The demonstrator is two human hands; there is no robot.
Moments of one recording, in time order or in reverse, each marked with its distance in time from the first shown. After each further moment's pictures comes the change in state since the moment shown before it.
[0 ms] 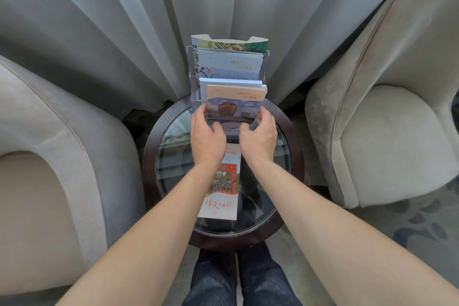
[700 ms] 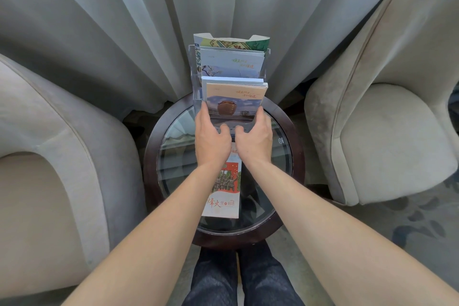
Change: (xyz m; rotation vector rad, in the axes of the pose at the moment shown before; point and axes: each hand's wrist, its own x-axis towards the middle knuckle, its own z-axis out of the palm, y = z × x) left_hand -0.006 -0.004 -0.002 0.073 -0.083 -0.002; right_hand -0.012 -0.002 0.005 -0.090 -0.065 -0.031
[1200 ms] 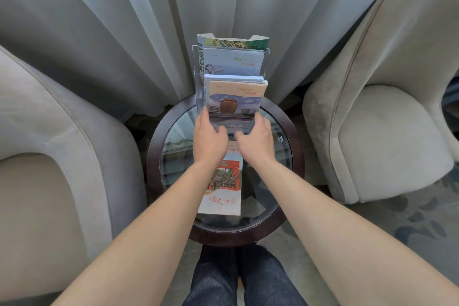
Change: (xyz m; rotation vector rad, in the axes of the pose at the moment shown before) left_hand -0.002 -0.007 -0.014 0.067 -0.067 -0.002; right_hand -0.005 0.006 -0.005 -0.144 -0.103 0.008
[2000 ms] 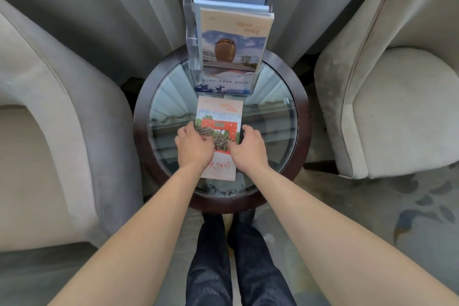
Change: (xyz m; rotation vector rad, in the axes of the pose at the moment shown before) left_hand -0.060 -0.116 0.036 0.273 -0.062 -0.256; right_hand -0.058 0.105 0.050 -0.043 -0.269 0.067
